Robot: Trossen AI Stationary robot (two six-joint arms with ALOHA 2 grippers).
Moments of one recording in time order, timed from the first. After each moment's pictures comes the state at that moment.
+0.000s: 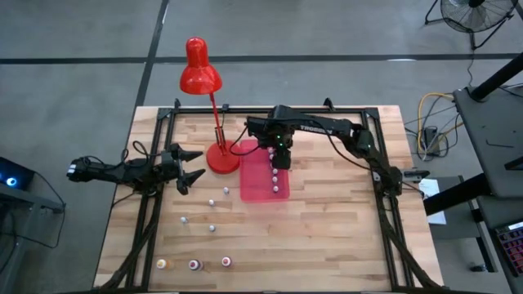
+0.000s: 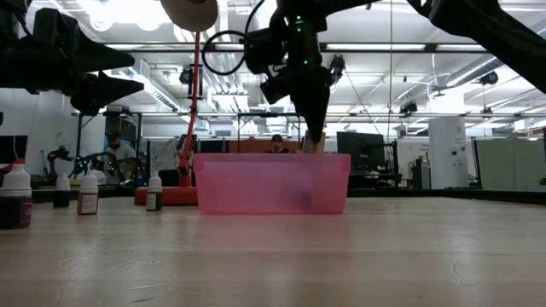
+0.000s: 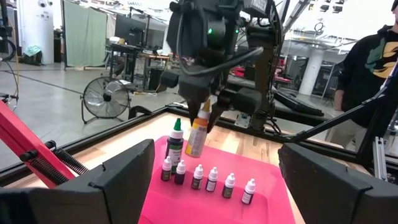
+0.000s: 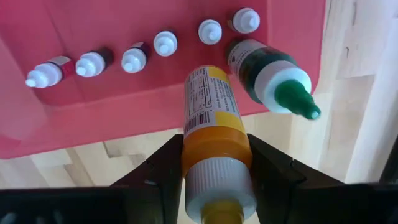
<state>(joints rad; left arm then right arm) -0.17 0.04 0.01 0.07 -0.48 -0.16 -0.26 2.27 2.19 -1.57 0.06 -0.10</state>
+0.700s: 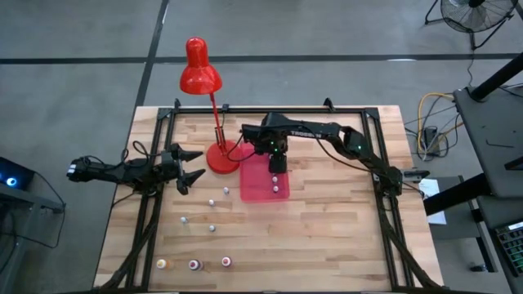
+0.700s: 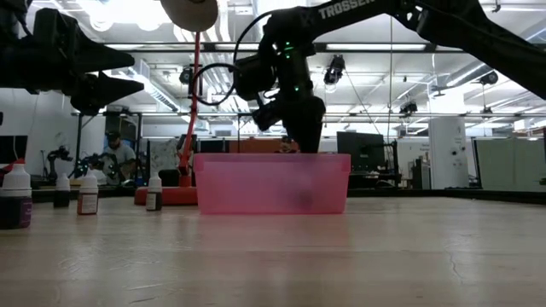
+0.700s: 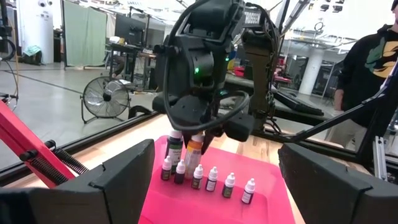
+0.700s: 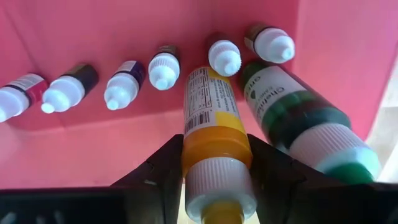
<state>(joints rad) -0.17 0.04 0.01 0.07 -0.48 -0.16 -0.25 2.38 2.19 -1.51 0.06 -0.13</state>
